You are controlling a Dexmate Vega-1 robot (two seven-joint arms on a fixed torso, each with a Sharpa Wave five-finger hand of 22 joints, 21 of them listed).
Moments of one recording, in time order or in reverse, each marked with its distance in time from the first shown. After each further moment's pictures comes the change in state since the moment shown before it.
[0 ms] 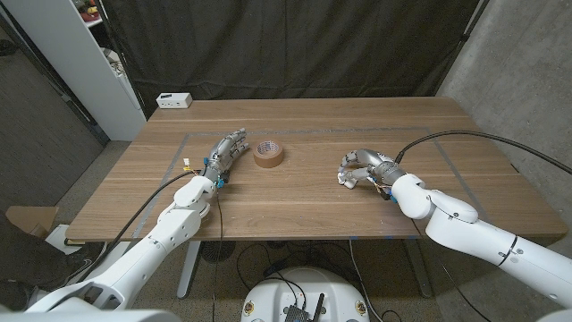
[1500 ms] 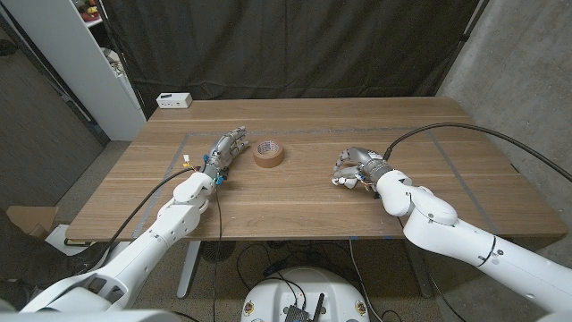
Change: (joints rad) left arm -0.044 -0.006 0.005 0.058 0.001 -0.003 -0.040; left_hand 0.000 0.000 -0.002 -0.002 0.000 0.000 0.000 0.000 0.000 0.000 0.000 0.000 0.003 0.000 0.000 0.000 0.000 0.000 0.000 -0.008 0.000; right arm 0.072 0.094 -0.124 -0.130 -0.163 -0.364 0.111; right_hand -0.265 -0.115 -0.139 0.076 0.015 -0.028 0.068 -0.050 -0.036 -0.127 0.099 -0.066 0.007 -0.074 0.001 -0.035 0.004 -0.062 0.066 -0.007 0.002
